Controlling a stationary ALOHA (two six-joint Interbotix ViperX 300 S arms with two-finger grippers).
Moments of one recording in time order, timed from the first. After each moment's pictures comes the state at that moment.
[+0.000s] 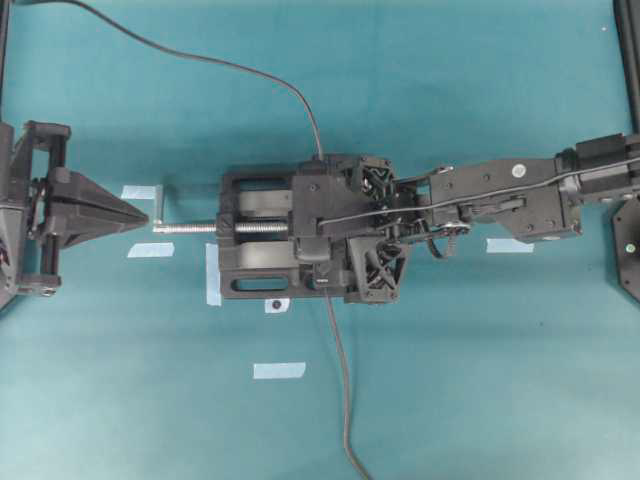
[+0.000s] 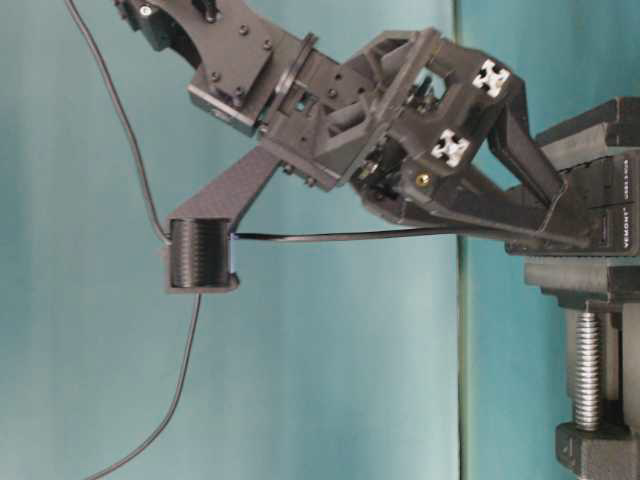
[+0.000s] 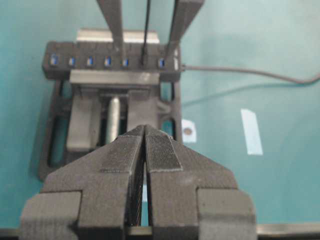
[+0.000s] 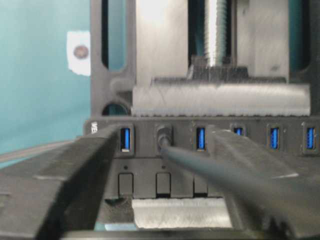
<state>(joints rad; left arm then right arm) 0.00 -0.85 1.09 0.01 0.17 -0.05 0.01 0.13 0.45 -0.04 0.41 0.04</state>
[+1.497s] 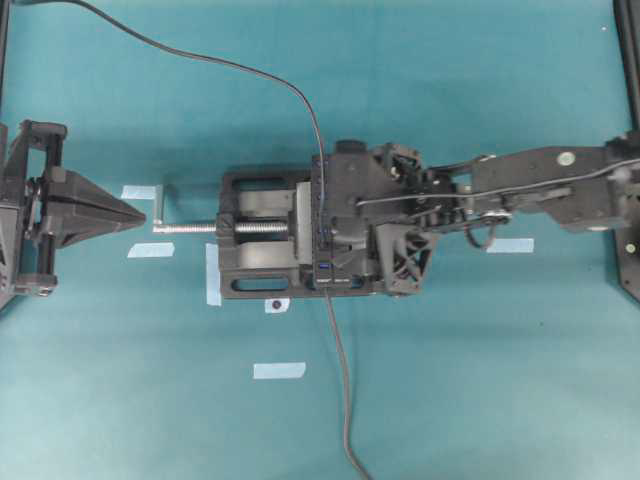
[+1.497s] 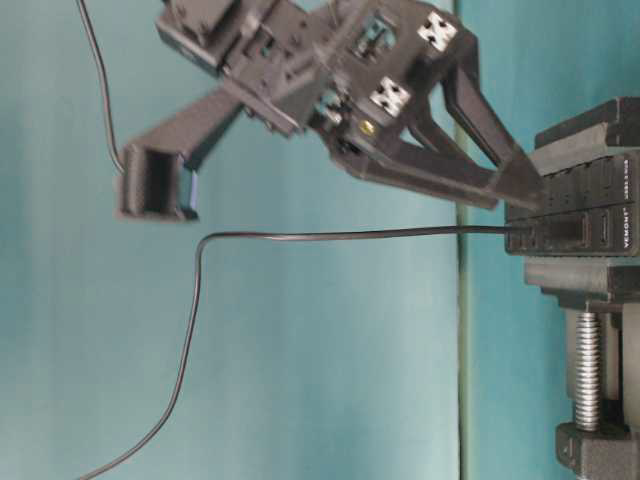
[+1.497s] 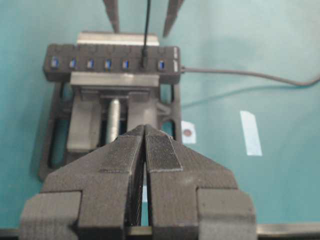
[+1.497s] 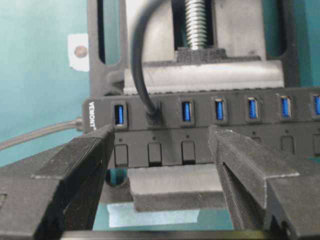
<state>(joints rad) 0.00 -0.86 1.09 0.01 0.17 -0.05 -0.01 -0.01 0.58 -0.03 0.30 0.08</state>
